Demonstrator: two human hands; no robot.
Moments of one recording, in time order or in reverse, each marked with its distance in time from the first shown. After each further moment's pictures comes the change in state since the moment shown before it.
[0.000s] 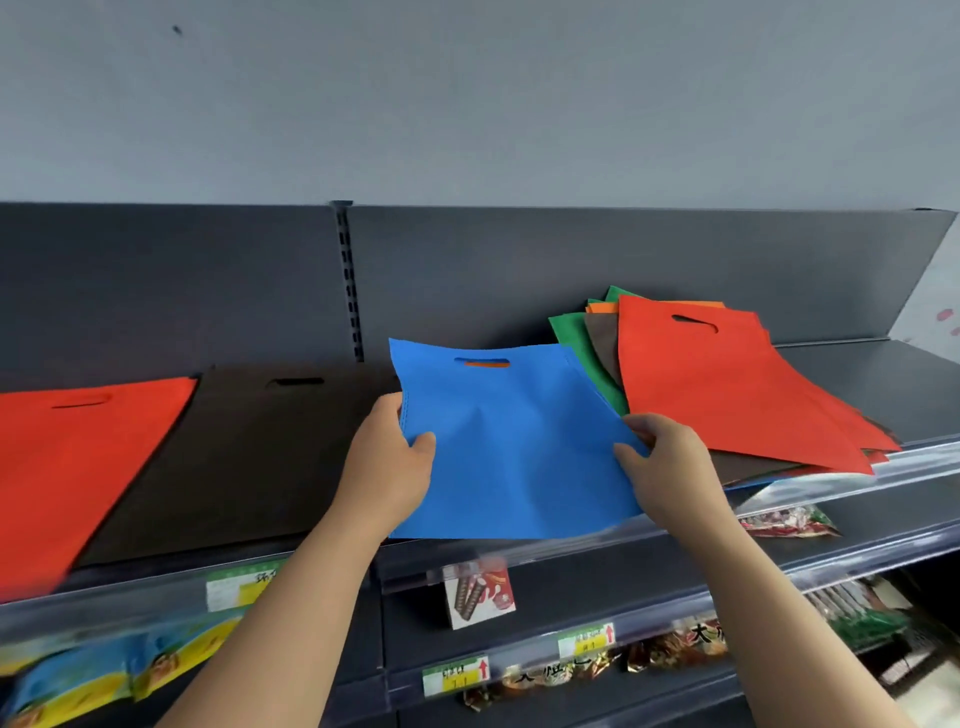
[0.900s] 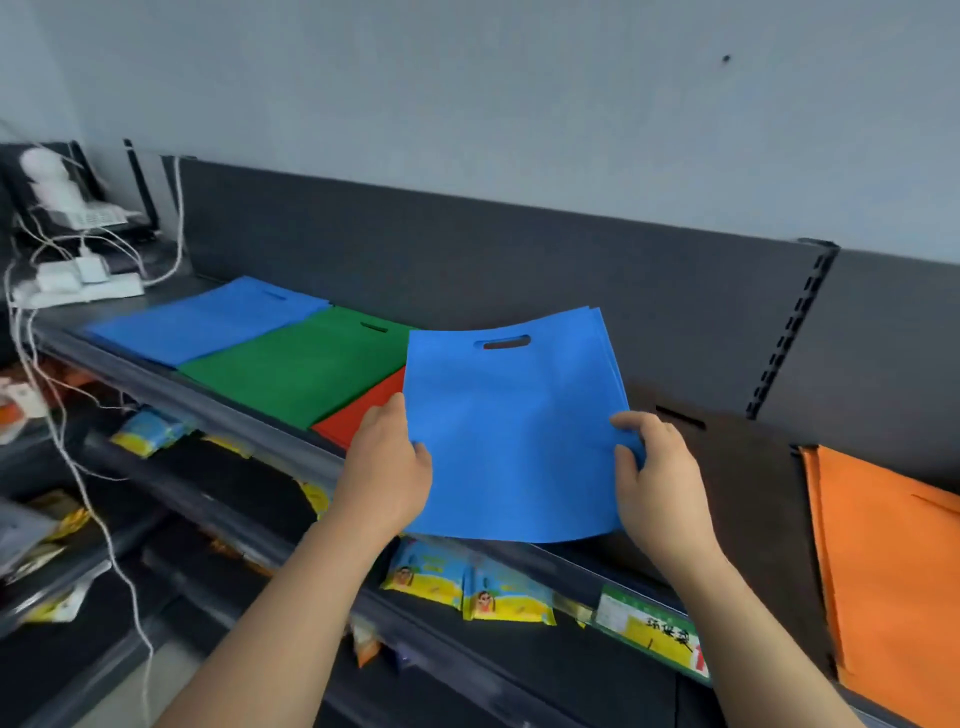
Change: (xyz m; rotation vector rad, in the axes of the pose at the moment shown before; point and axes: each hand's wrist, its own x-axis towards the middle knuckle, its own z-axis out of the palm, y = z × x) left_hand -0.067 -0.133 -0.279 0.448 0.545 -0.352; right_hand -0.073 -0.246 0.254 0.234 -0.388 -0.537
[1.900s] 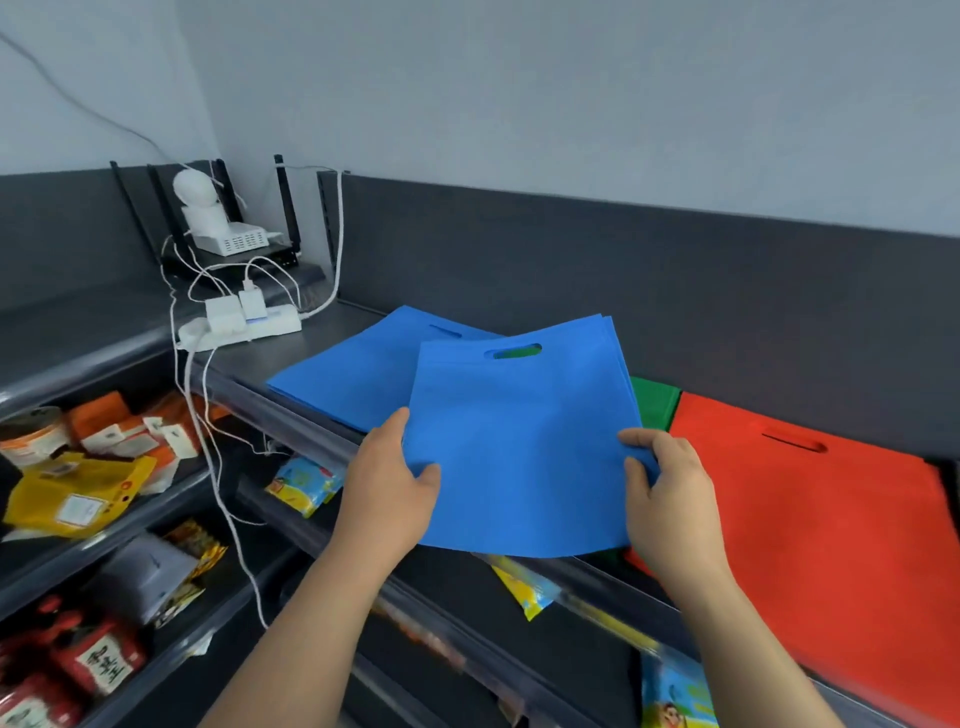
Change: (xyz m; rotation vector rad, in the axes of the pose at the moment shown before) left_hand 0.175 -0.267 -0.165 -0.195 0.072 -0.113; right_hand 0.059 -0.194 0.294 0.124 -0.002 -0.032
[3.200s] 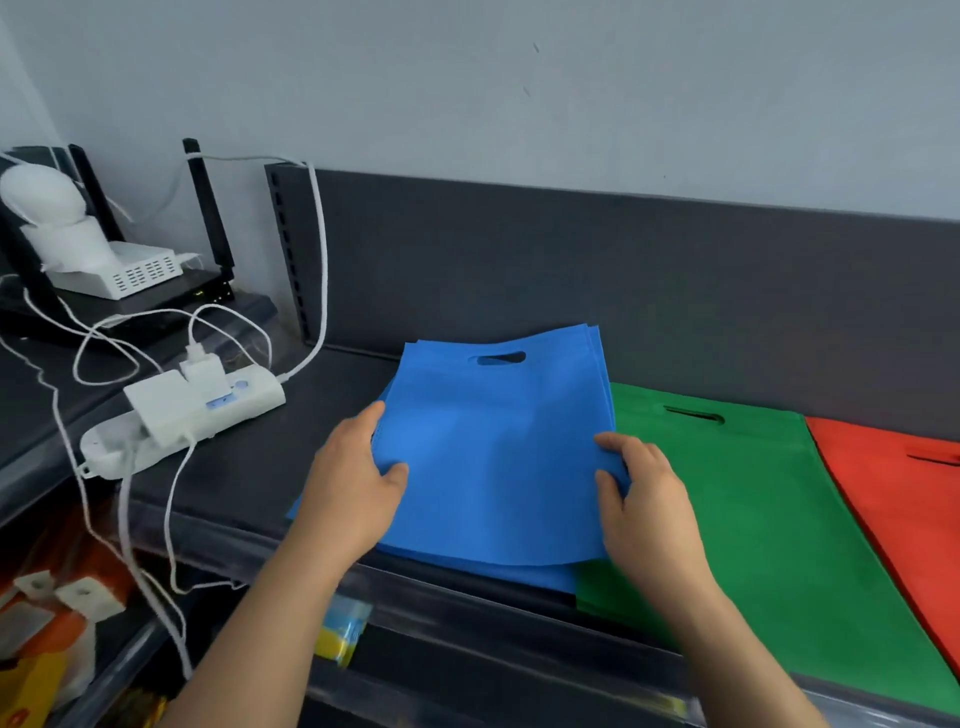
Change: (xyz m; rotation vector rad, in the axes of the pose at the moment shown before) left_hand 0.245 -0.114 -0.099 0.094 -0.199 0.178; right_hand 0.067 -0.102 0.208 -0.237 0.070 0.126
